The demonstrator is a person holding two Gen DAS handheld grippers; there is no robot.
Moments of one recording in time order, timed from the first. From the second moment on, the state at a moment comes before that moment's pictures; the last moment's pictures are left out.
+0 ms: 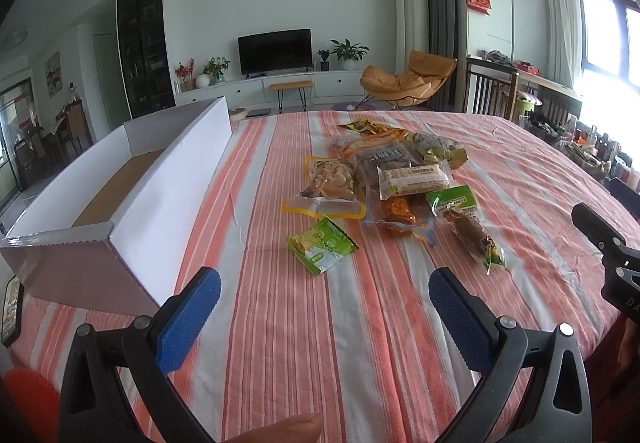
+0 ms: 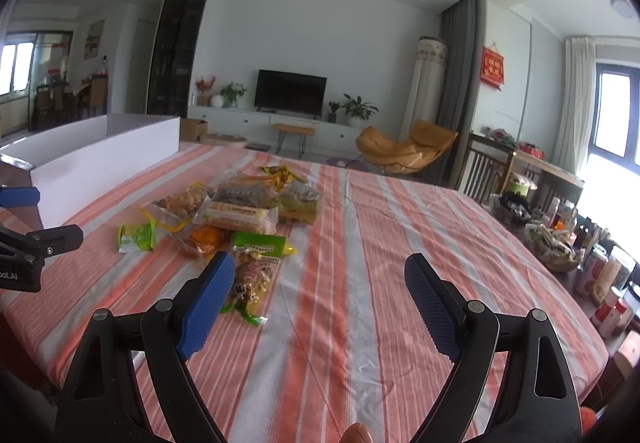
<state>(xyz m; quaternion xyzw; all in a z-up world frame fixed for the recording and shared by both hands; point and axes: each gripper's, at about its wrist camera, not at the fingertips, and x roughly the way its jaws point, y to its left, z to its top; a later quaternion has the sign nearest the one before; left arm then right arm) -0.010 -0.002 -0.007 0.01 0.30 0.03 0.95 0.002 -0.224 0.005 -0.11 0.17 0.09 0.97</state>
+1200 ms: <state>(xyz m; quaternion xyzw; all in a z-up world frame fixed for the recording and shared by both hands) 0.007 0.011 -0.044 0.01 0.36 0.06 0.93 0.009 -0.220 -0.012 -0.12 0.21 0.11 0.96</state>
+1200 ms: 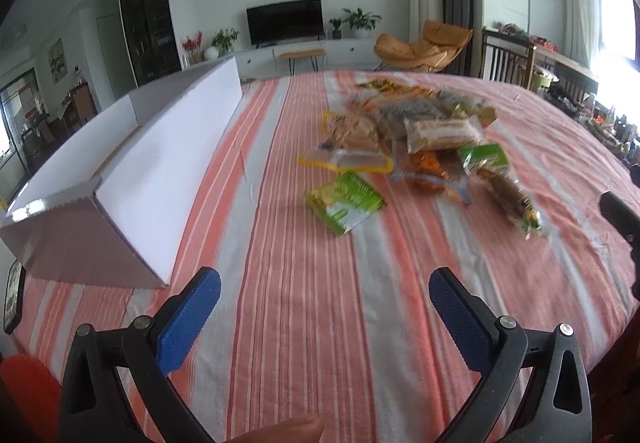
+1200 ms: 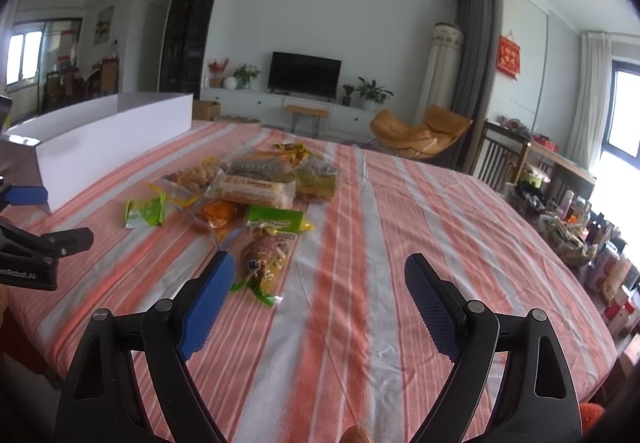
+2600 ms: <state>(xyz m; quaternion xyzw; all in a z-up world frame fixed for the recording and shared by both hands) 0.023 0.021 -0.081 0.02 0.41 0.06 0.91 0.030 -0.213 -0.057 -0.12 0.31 0.13 0.93</state>
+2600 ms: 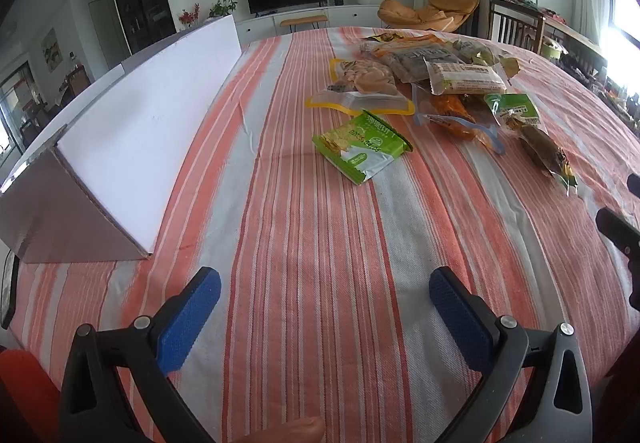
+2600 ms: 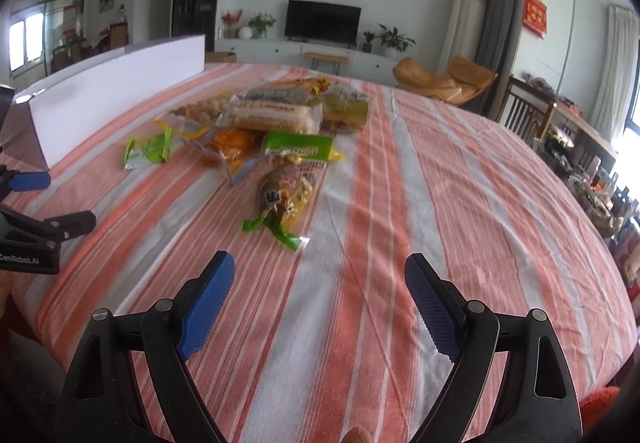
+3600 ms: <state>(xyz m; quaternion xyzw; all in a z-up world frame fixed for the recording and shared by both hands) 0.028 0.029 -0.086 -0.03 0.44 0.06 0.90 0.035 -0.211 -0.070 -0.12 0.34 0.14 0.92</state>
